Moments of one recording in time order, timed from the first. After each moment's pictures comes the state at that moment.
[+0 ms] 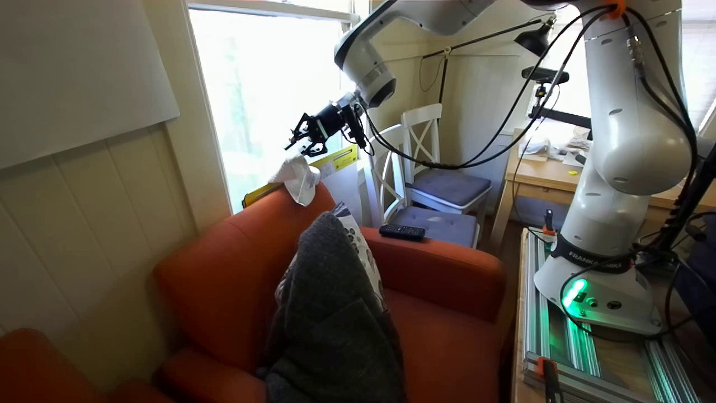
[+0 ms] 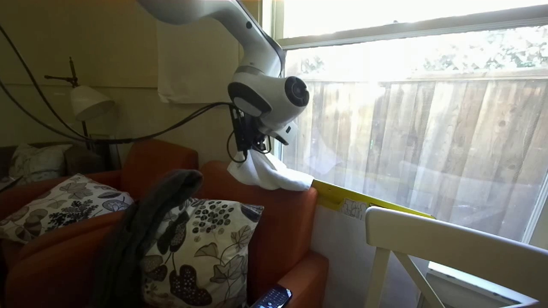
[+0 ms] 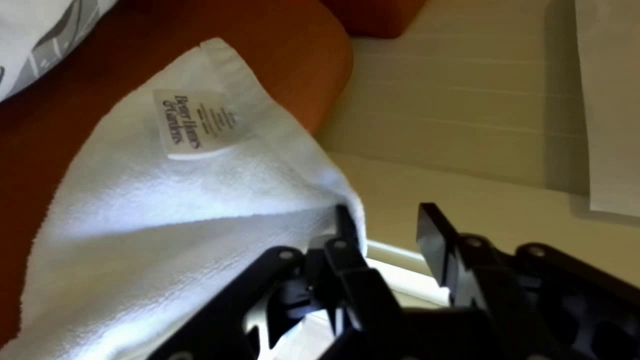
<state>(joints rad) -0.12 0.36 -0.03 -1.90 1.36 2.14 -0.59</state>
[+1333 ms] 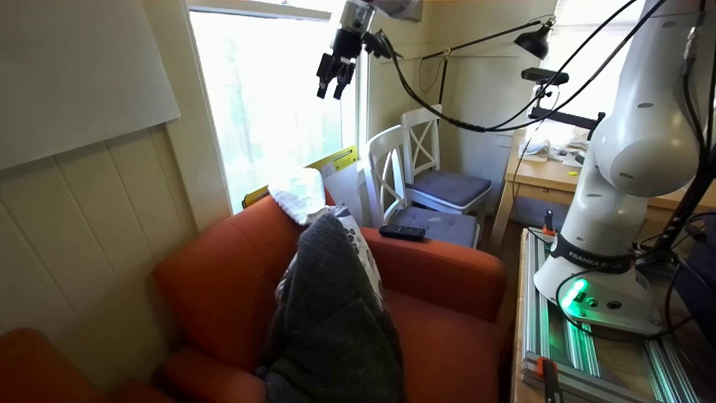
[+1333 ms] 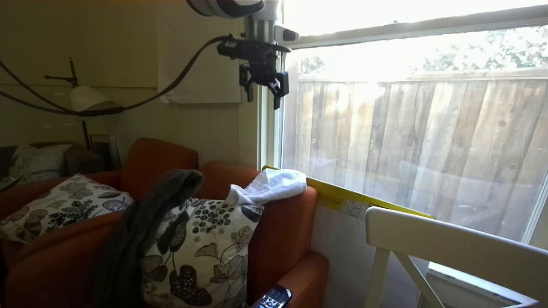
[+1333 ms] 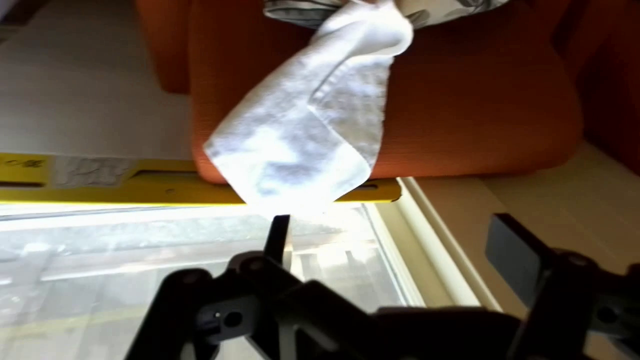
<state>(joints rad) -0.04 0.03 -0.08 -1.87 0.25 2.18 -0.27</state>
